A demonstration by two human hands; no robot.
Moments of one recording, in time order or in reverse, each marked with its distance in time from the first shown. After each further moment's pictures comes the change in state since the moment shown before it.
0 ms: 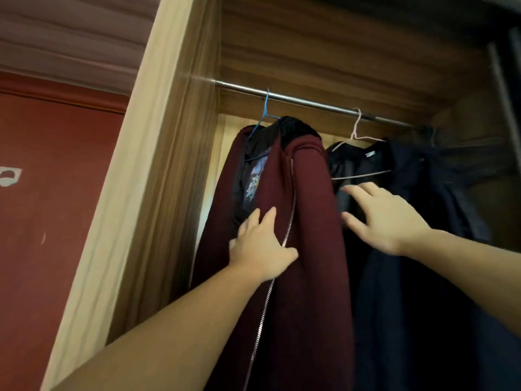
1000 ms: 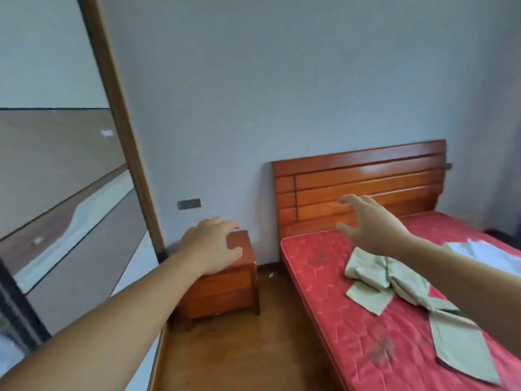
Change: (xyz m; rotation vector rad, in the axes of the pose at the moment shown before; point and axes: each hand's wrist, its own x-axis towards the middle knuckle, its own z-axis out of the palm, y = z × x) left_hand -0.541 0.388 0.111 -0.441 -0.941 1.269; right_hand -0.687 -0.036 -0.524 -0.709 -0.456 1.489
